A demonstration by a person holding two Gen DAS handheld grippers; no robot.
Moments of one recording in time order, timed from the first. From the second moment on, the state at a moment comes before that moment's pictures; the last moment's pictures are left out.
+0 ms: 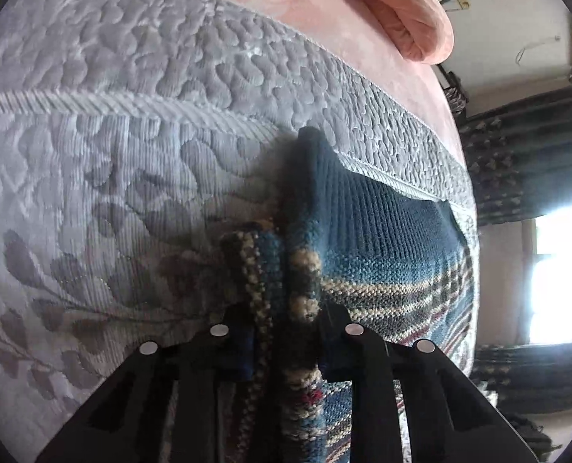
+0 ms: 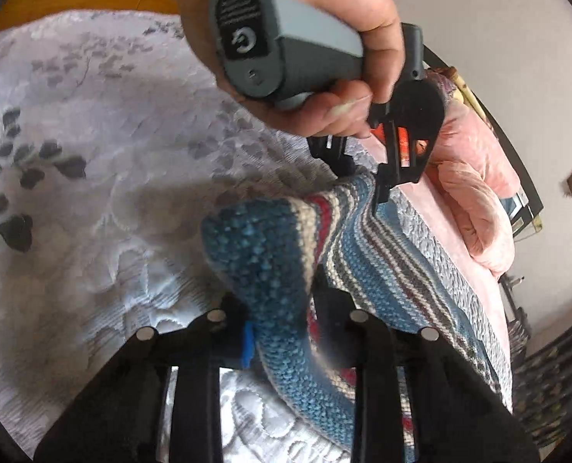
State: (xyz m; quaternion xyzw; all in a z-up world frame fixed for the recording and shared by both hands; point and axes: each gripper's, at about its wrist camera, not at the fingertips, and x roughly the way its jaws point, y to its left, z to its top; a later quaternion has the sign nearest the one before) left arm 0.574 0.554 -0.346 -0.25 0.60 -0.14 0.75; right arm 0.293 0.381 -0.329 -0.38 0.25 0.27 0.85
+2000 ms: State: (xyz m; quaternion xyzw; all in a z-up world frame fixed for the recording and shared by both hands) left arm 0.632 0.219 -0.191 -0.09 0.58 -0.14 0.80; right arm 0.358 0.095 -0.198 -0.11 0.26 0.13 0.95
